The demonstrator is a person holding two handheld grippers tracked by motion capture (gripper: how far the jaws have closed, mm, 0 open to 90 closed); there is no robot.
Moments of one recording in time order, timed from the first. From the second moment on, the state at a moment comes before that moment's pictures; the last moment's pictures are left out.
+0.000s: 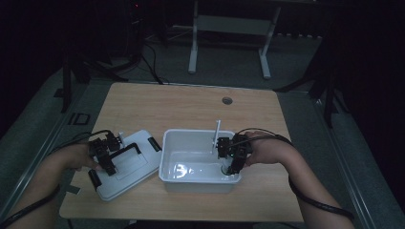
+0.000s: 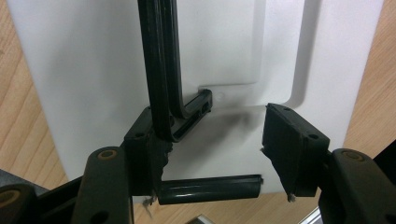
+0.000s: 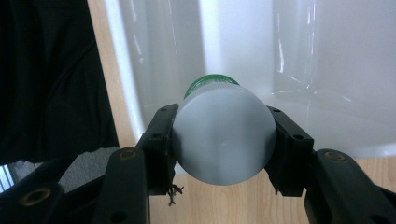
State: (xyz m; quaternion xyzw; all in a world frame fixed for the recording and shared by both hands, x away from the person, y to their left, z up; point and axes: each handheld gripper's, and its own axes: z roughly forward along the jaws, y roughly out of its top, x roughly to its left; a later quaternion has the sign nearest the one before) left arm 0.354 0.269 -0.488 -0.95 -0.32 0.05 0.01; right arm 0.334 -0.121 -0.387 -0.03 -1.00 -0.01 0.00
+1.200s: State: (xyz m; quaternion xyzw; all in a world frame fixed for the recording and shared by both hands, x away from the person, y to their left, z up) left arm 0.352 0.272 -0.491 -0.94 -0.32 0.05 0.01; right arm 0.344 -0.093 -0.443 -0.03 -1.00 0.01 0.00
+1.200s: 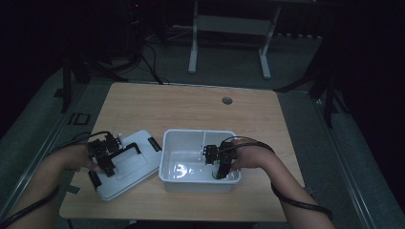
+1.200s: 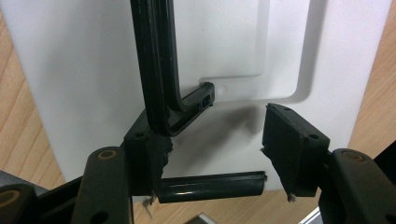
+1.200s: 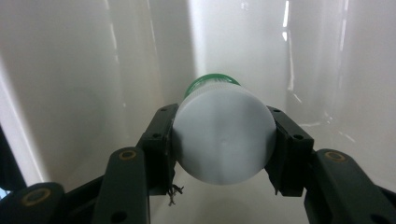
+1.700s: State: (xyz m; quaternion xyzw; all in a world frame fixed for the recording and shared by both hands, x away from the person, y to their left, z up) left arm 0.352 0.271 -0.493 -0.95 -0.32 0.05 0.02; right arm 0.346 -0.074 -0.468 -0.03 -1.00 0.03 0.01
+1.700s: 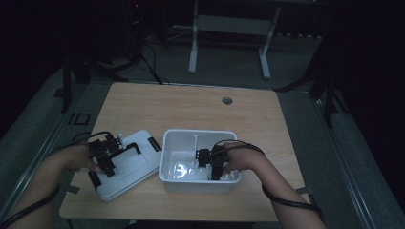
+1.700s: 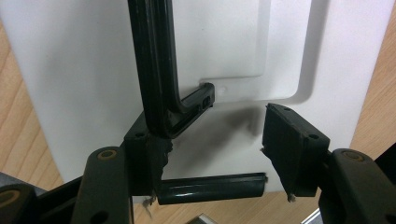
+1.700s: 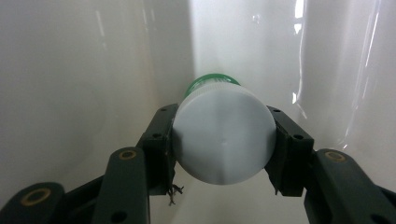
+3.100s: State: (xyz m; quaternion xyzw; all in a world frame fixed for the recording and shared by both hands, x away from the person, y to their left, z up) left arm 0.351 0.272 -0.491 -0.95 -0.32 0.05 0.02; right arm 0.349 -0.088 -0.425 -0.04 -1.00 0.03 0.01
